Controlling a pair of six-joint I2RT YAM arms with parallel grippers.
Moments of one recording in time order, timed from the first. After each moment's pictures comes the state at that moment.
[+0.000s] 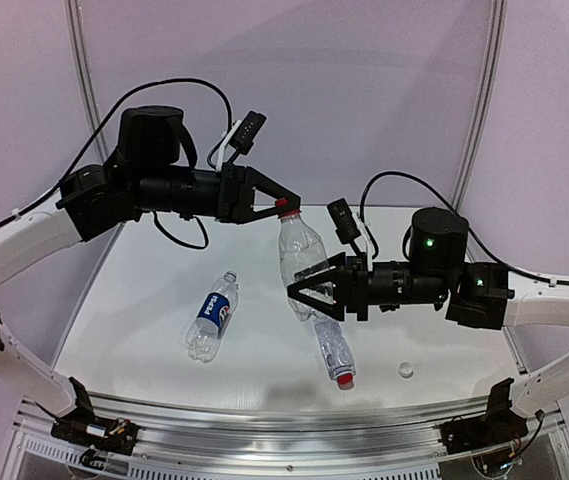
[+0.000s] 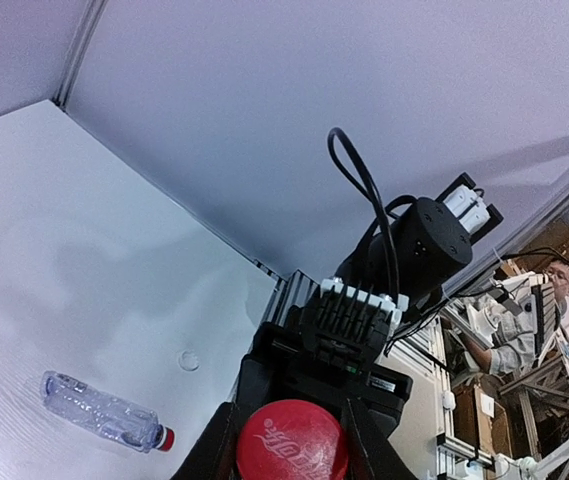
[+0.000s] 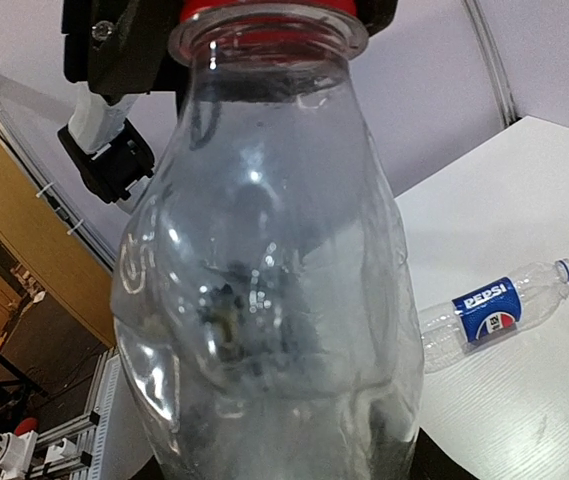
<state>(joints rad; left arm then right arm) -0.92 1.43 1.54 -0.34 0.53 -0.51 1.08 1.20 0.90 0.19 -0.36 0.51</state>
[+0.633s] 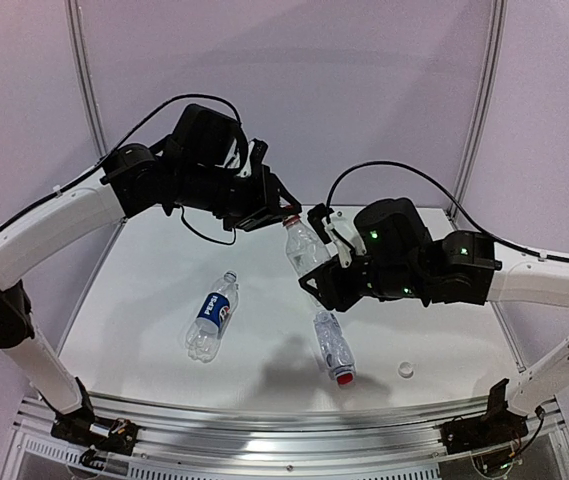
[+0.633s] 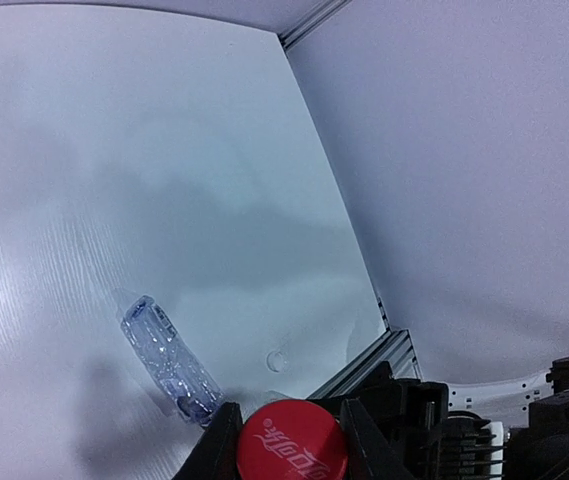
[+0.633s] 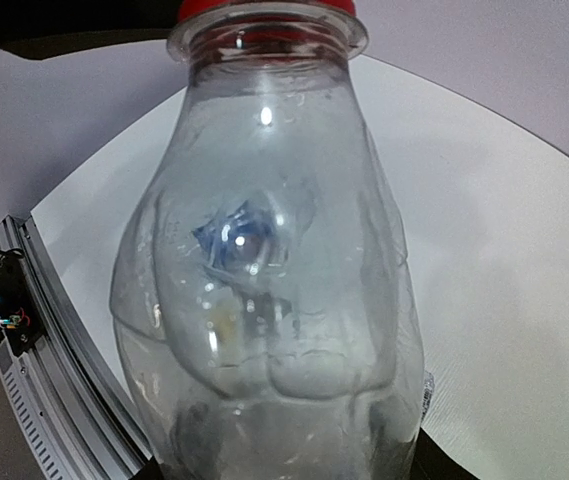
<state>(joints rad) -0.94 1.66 1.81 -0.69 0.10 -0.82 1.13 1.36 1.20 -0.41 0.25 0.35</state>
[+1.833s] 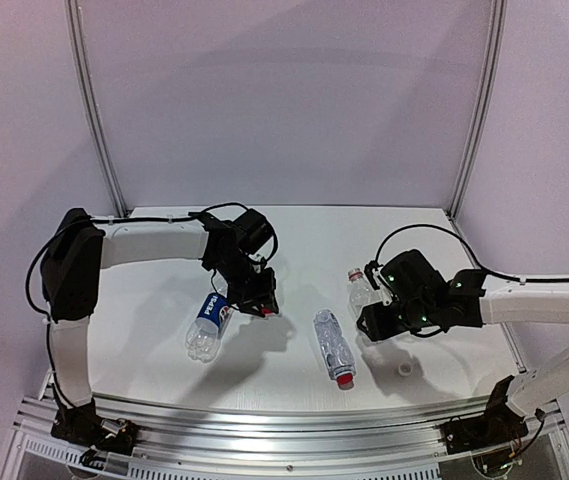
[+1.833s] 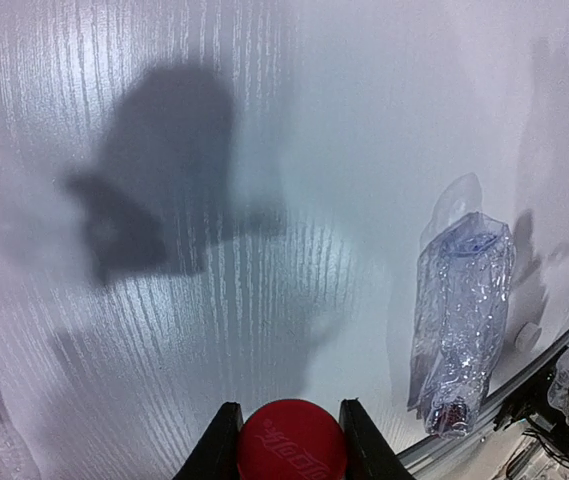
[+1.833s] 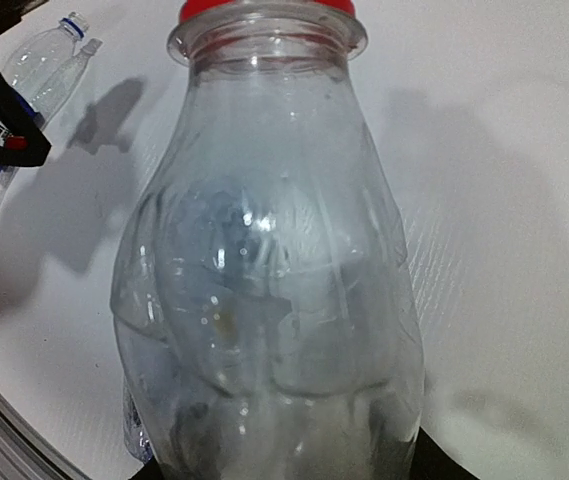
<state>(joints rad) -0.78 2.03 1.57 -0.75 0.28 -0.83 0.88 1.29 0.77 -0.38 0.18 0.52</state>
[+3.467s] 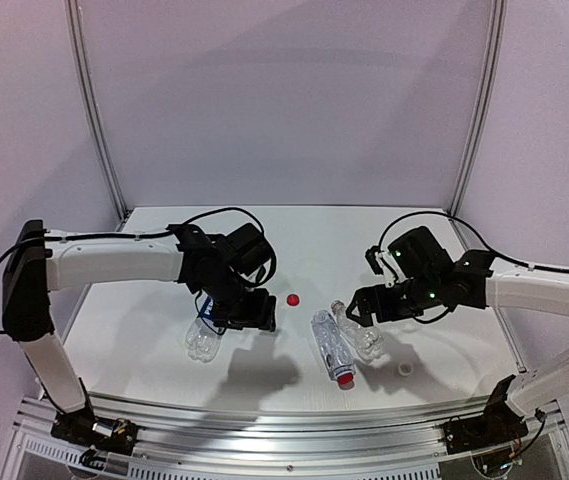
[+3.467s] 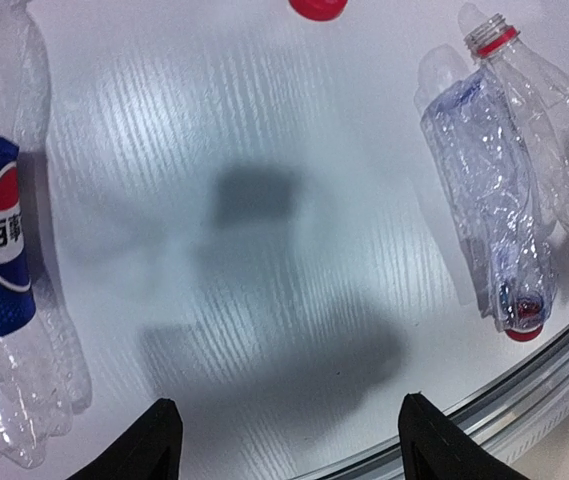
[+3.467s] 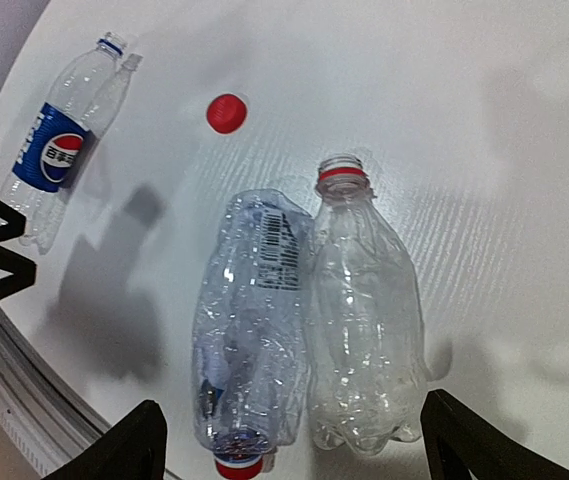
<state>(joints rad) -0.95 1.79 1.38 -0.79 0.05 -0.73 0.79 1.30 0.87 -0.46 -0.03 0.57</state>
